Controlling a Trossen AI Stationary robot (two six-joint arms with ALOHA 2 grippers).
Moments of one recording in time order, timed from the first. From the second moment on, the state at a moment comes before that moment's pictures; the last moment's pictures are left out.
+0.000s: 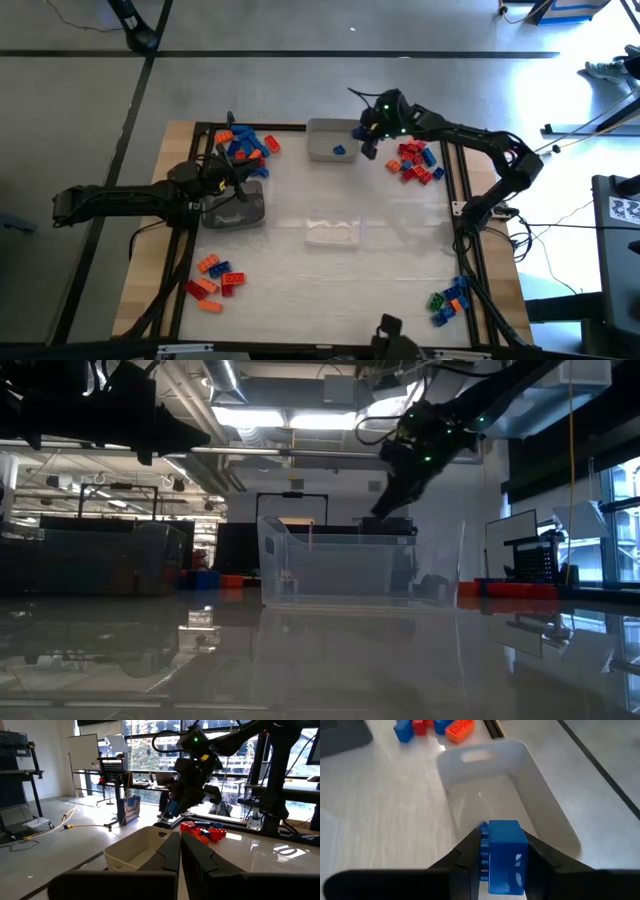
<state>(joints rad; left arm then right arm) 0.25 0.54 0.16 0.45 -0.29 0.03 -0.69 1.60 1.14 -0.24 -0.28 -0.32</state>
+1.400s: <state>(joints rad) 0.31 0.69 0.45 0.02 -0.29 0.00 -0.67 1.49 1.13 -0.19 -0.27 -0.22</state>
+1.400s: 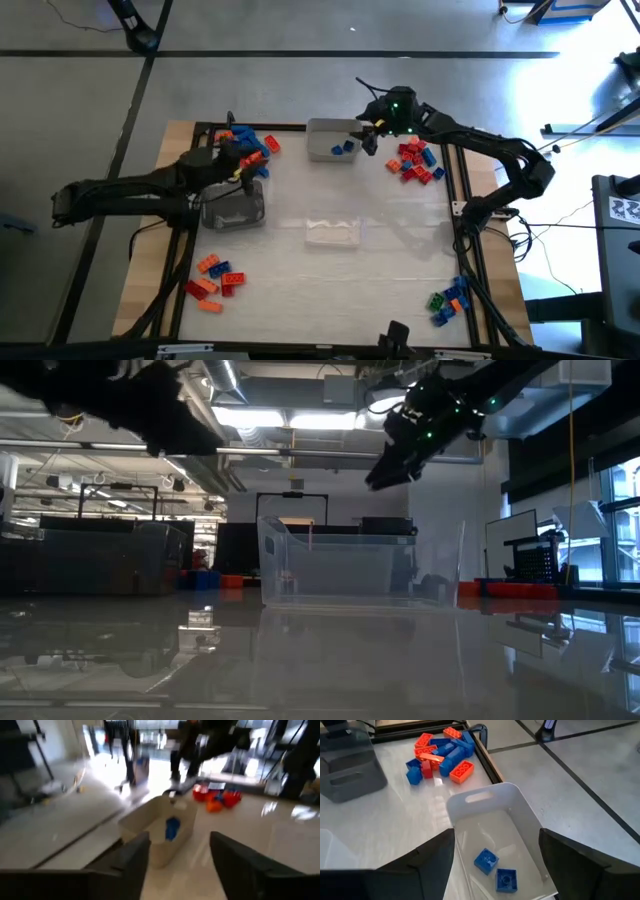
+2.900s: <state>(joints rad) 0.53 1.59 1.03 -0.81 -0.17 -0.23 -0.67 1.49 1.13 -0.22 -0.25 -0.23</state>
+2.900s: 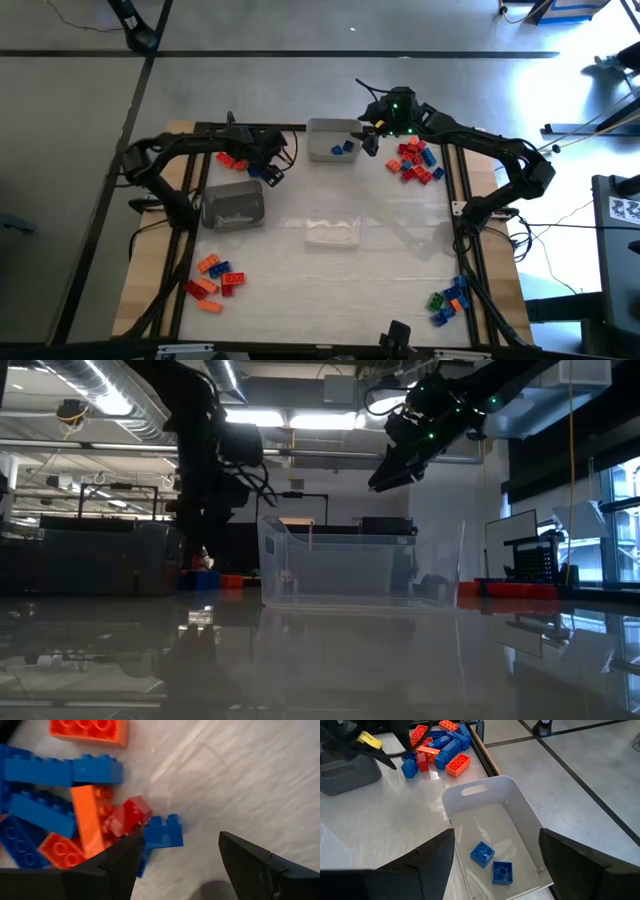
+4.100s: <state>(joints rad) 0.54 1.68 1.03 -0.77 -0.08 -0.26 -0.67 1.49 1.13 -0.22 -0.25 -0.24</state>
